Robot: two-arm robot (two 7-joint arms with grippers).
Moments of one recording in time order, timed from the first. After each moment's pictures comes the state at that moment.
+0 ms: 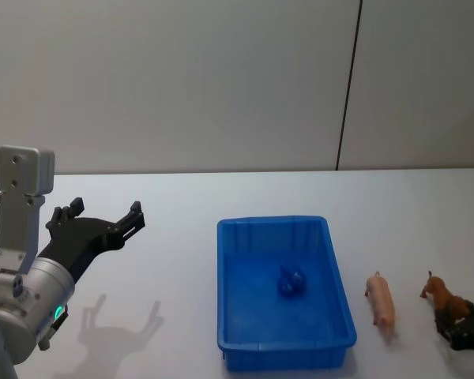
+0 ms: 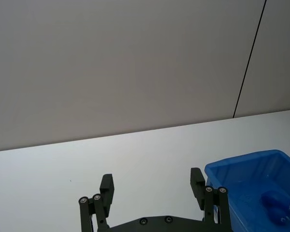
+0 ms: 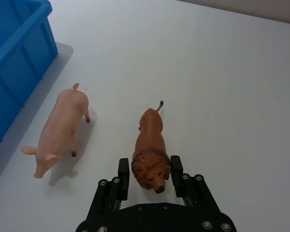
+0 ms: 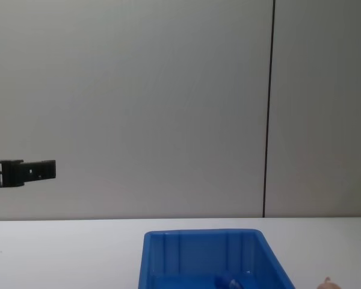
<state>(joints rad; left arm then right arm) -0.04 0.56 0.25 -1.88 -0.64 0.30 0.24 -0.06 0.41 -0.16 -1.68 0.26 0.52 0.09</state>
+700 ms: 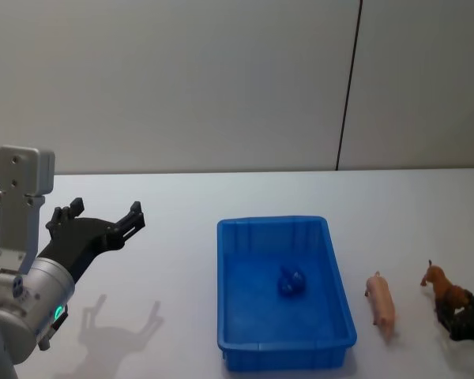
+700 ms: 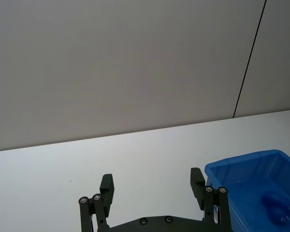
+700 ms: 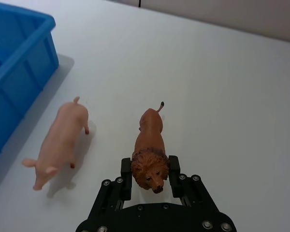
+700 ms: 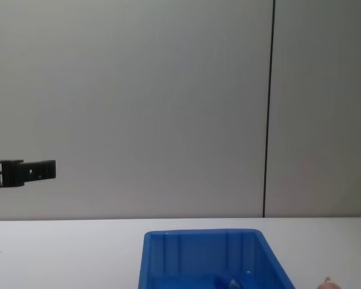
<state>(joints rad) -0.04 0.56 0.25 -1.88 -0.64 0.30 0.24 -0.05 0.41 -0.16 -1.68 0.23 0.49 0.09</state>
